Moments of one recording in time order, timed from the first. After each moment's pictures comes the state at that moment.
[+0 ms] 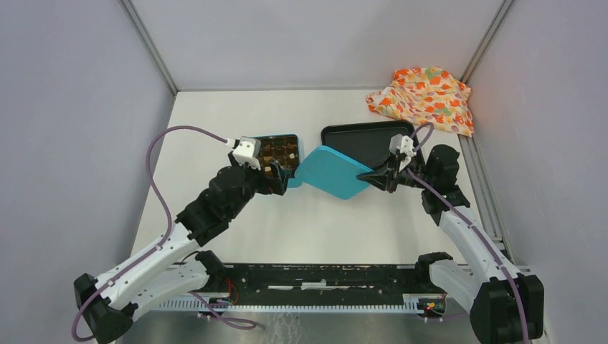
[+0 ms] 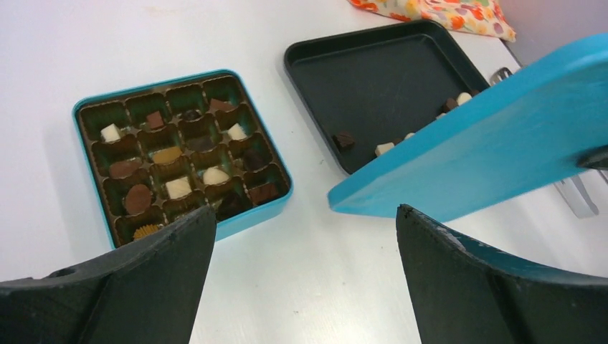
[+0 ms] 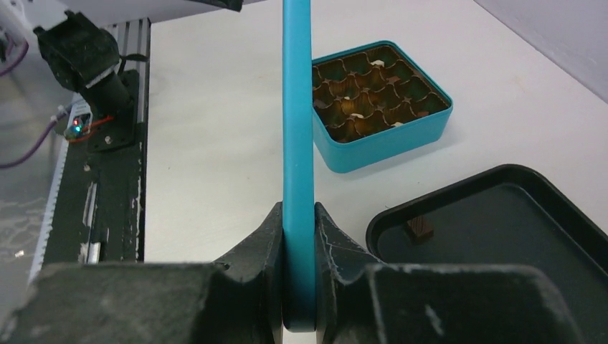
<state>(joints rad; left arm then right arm) -0.82 0.78 0.72 -0.18 -0.37 -0.32 0.14 0.95 0.57 0.21 -1.16 -0.14</state>
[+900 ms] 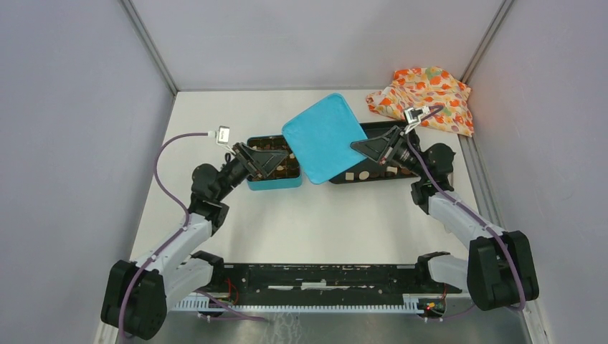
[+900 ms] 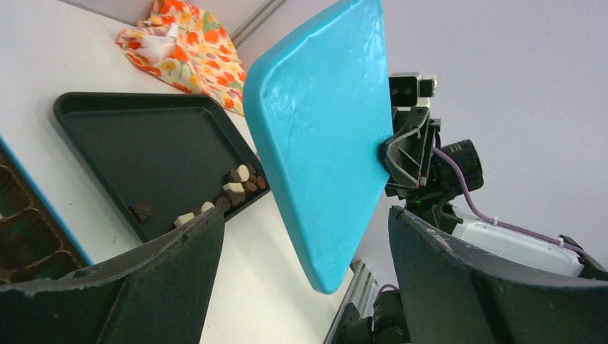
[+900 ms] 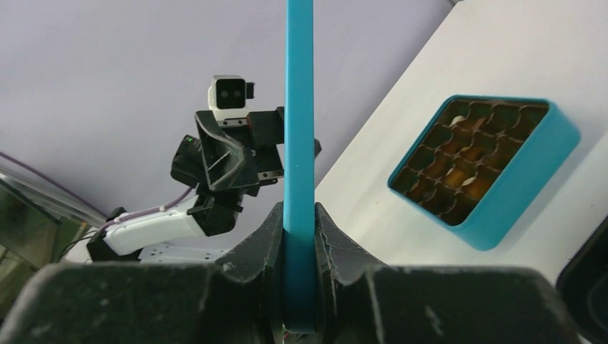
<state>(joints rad) -0.31 0.97 0.43 0.76 0.49 -0.97 0.18 1.20 0.57 0.93 -0.82 1.12</state>
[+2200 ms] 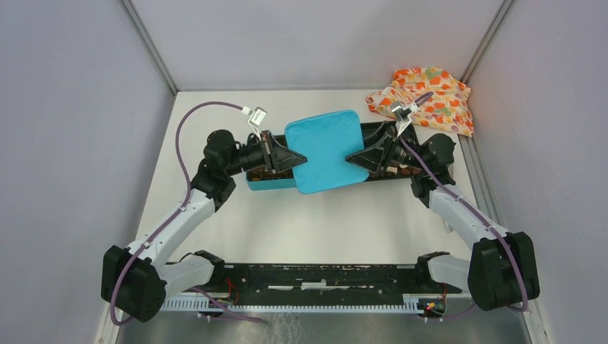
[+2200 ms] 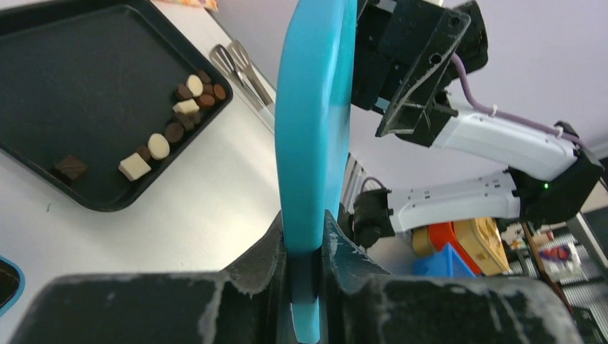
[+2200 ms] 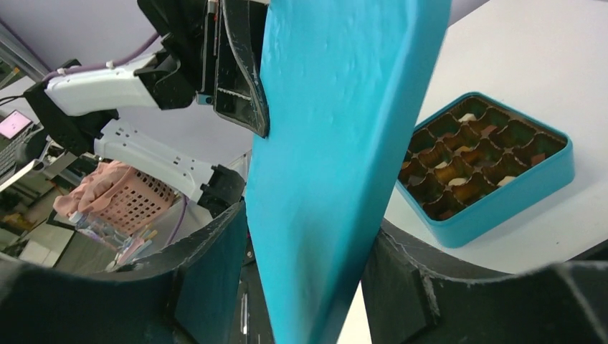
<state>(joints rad) -0.43 1.09 0.78 0.30 0.74 -0.75 0.22 1.20 0.67 0.83 -1.06 0.82</state>
